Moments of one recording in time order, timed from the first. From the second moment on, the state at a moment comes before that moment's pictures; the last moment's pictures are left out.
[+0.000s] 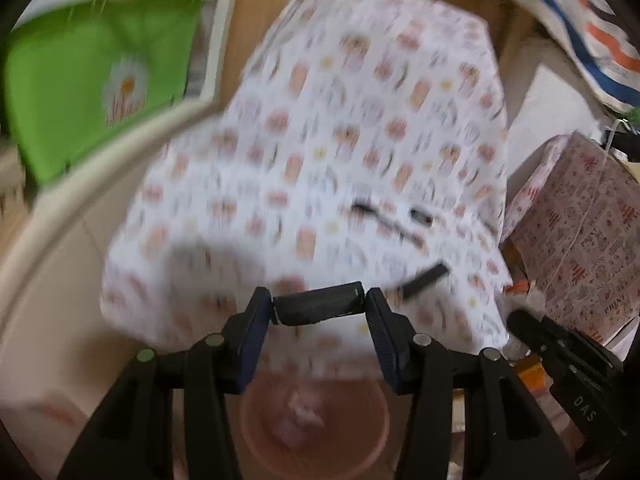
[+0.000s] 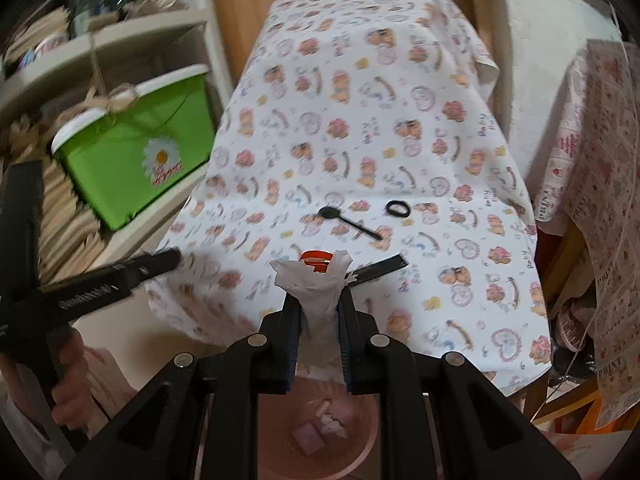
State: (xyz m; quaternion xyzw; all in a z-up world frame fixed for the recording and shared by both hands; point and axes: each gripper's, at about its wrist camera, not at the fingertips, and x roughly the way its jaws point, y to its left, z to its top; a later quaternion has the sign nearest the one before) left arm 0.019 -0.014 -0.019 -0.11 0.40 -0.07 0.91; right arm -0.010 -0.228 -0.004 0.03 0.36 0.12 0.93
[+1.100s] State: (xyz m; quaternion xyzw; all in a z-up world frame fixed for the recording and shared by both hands) left arm 0.044 -0.017 -0.156 -0.06 0.60 -0.06 0.79; right arm 0.007 -0.190 -0.169 -0.02 0.57 0.16 0.81
